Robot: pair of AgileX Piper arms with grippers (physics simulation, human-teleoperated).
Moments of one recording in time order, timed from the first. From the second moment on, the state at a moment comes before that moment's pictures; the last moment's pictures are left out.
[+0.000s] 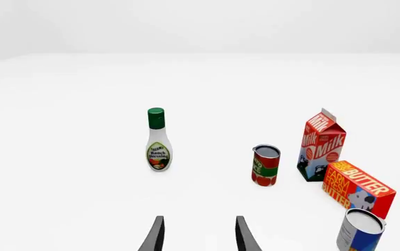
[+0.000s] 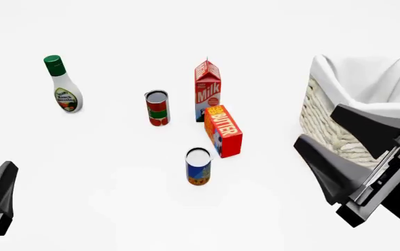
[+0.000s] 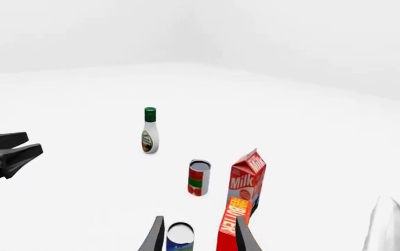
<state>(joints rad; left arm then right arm) 0.00 0.01 0.00 0.00 0.00 0.69 0.54 -0.24 -0.34 -0.08</state>
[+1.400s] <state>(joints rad) 0.00 0.01 0.00 0.00 0.00 0.74 1.03 -0.28 -0.71 -0.05</state>
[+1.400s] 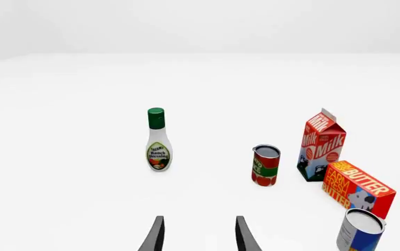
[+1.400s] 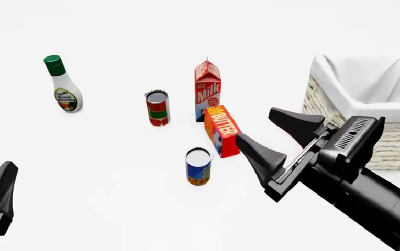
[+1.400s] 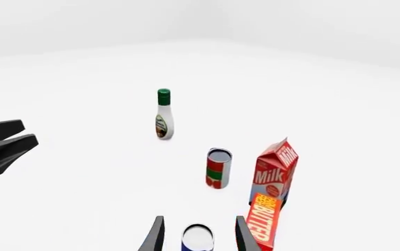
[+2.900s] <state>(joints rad) 0.00 0.01 0.00 0.00 0.00 0.72 1.58 -0.43 -0.98 0.02</state>
